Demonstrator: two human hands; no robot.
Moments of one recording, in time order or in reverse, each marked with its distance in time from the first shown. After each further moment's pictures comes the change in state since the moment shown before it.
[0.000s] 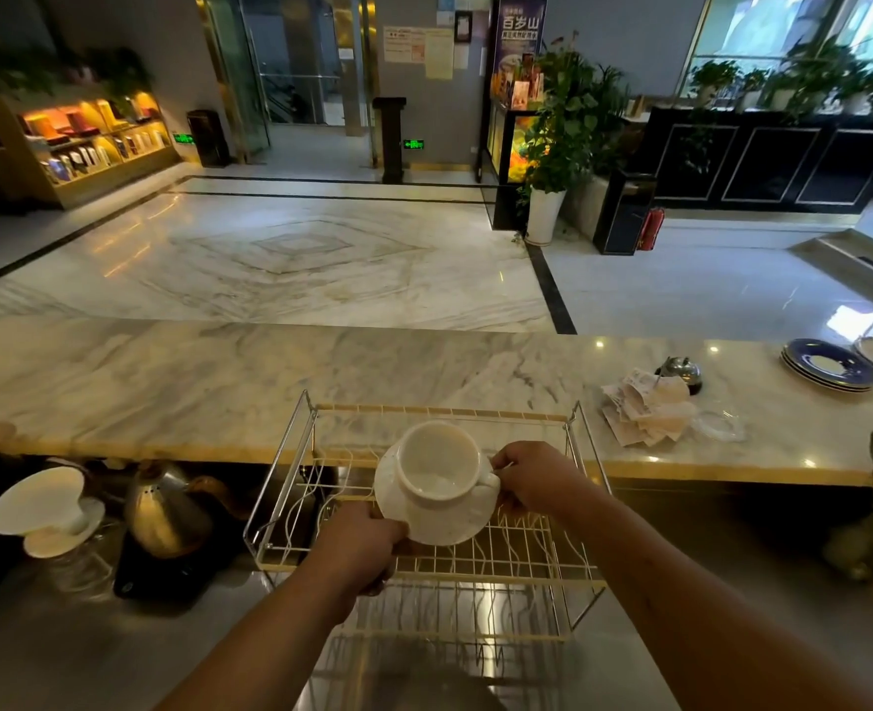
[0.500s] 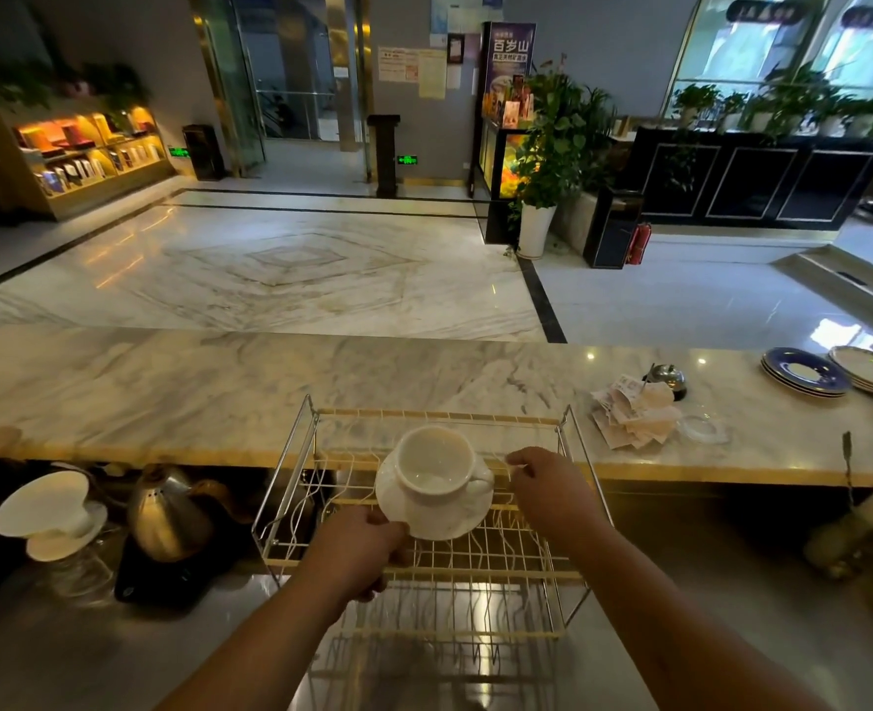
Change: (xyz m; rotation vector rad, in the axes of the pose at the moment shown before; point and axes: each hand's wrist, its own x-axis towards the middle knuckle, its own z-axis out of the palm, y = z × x) left_hand -0.013 -0.007 -0.007 0.181 0.063 0.093; right_hand -0.049 0.006 0.007 -0.012 0.298 -0.094
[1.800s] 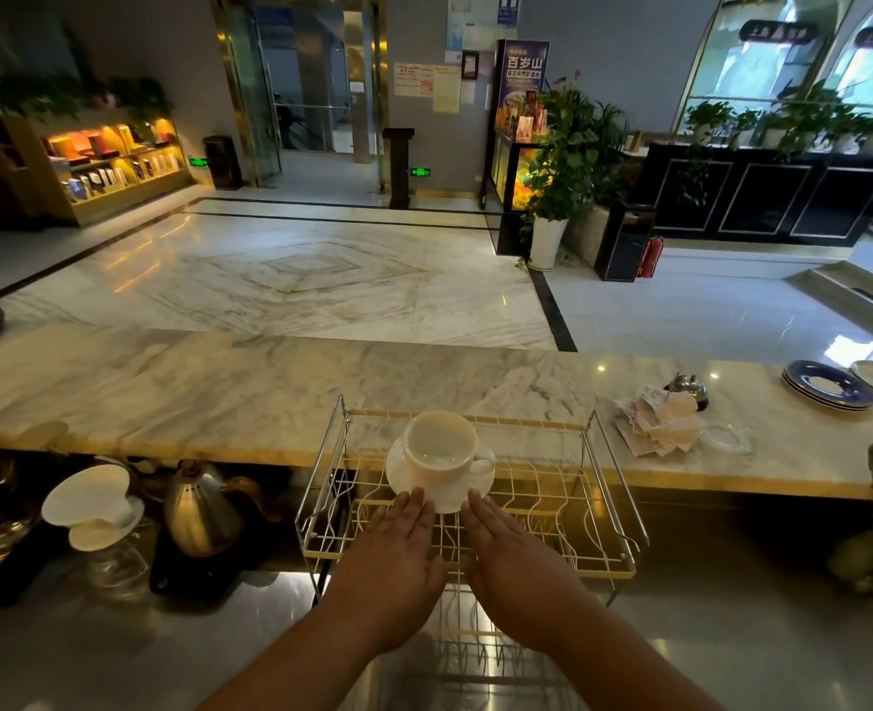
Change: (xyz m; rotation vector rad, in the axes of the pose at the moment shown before) left_hand 0.000 -0.045 0.004 0.936 0.086 0.645; right_hand -0.062 -0.001 0.075 -0.659 -0.198 -0.576
